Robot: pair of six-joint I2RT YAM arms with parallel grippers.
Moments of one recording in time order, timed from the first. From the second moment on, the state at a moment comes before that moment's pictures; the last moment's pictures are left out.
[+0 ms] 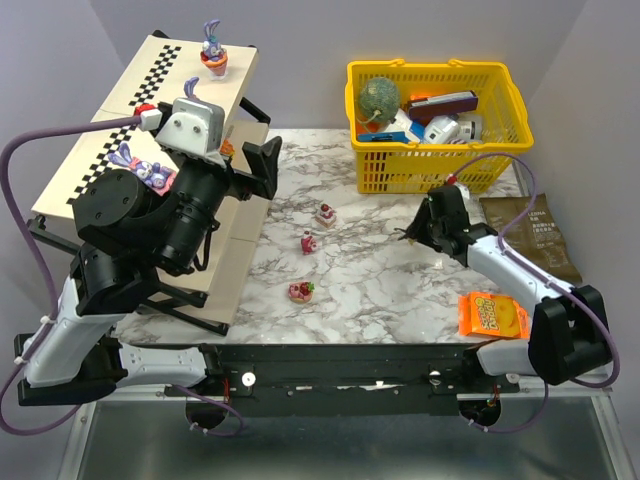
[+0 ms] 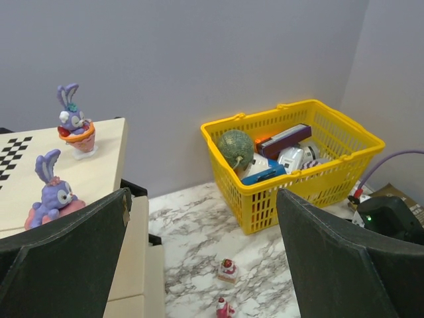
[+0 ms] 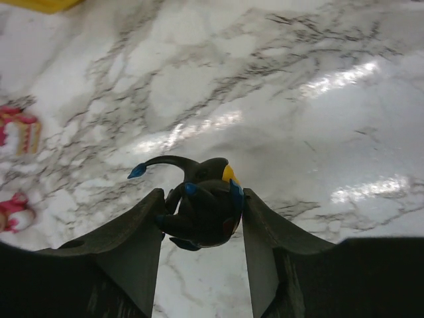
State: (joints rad) left arm -1.15 1.09 1.86 -0.50 -0.73 0.19; right arm 0.32 1.34 0.83 -0.30 0.21 0.64
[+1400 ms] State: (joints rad) left arm -1.15 0.96 1.94 -0.68 -0.95 0.17; right arm 1.14 2.07 2.26 -0.68 0.19 0.57
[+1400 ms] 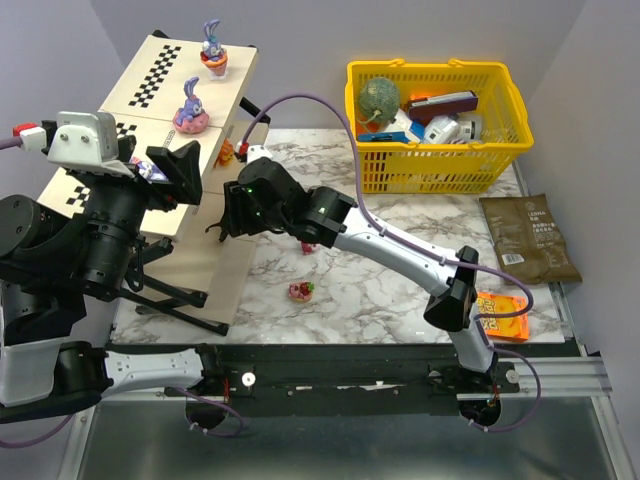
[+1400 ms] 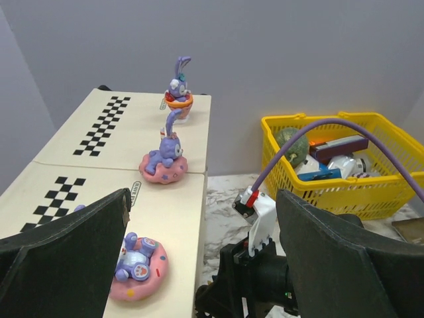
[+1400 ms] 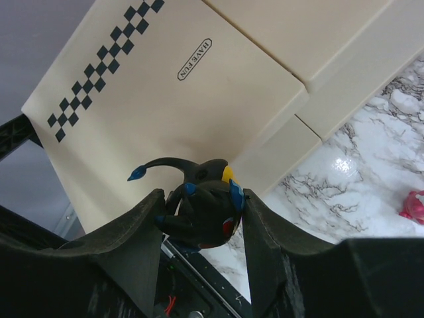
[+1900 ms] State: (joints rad) left arm -1.15 0.92 1.91 -0.66 -0.98 0.20; right arm 1.17 2.14 2.34 -0.71 0.23 0.57
